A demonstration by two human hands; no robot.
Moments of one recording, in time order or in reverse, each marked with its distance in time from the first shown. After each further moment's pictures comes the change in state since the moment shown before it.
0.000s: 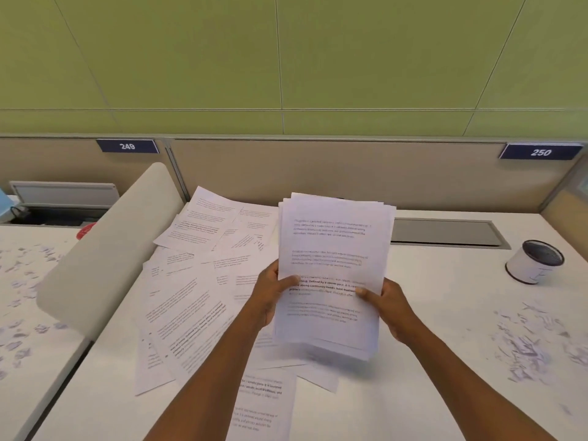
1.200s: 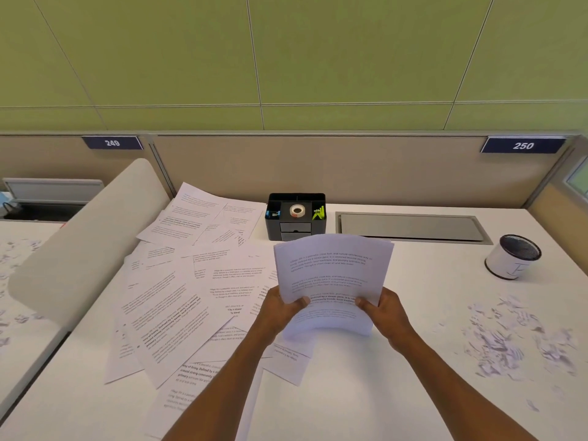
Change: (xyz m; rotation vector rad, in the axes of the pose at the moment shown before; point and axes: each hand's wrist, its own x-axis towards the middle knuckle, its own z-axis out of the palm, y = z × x) left_hand -0.017 -0.060 0.087 0.357 0.085 0.066; right_hand -0.015 0.038 -0.074 -0.236 0.093 -0.072
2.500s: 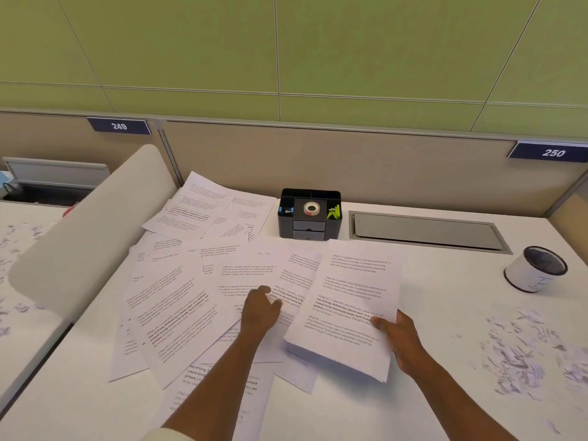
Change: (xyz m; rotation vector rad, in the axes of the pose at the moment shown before) left_hand 0.041 -0.051 -0.058 0.548 0.228 -0.233; right_hand 0.005 0.037 0.019 0.269 0.082 0.367
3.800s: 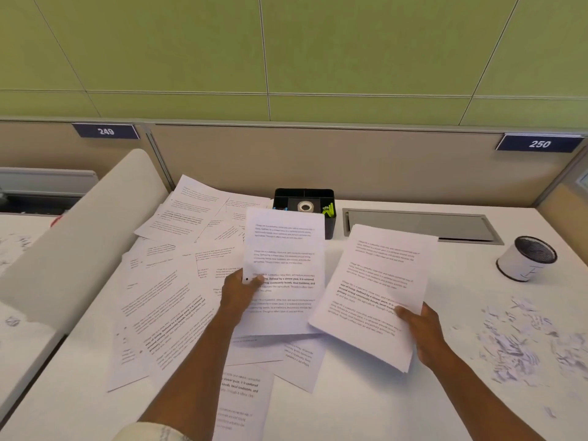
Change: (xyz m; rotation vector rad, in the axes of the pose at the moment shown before) left_hand 0.029 -0.003 -0.044 -0.491 0.074 0.065; right_hand 0.001 -0.011 -0.037 0.040 0.162 -0.078
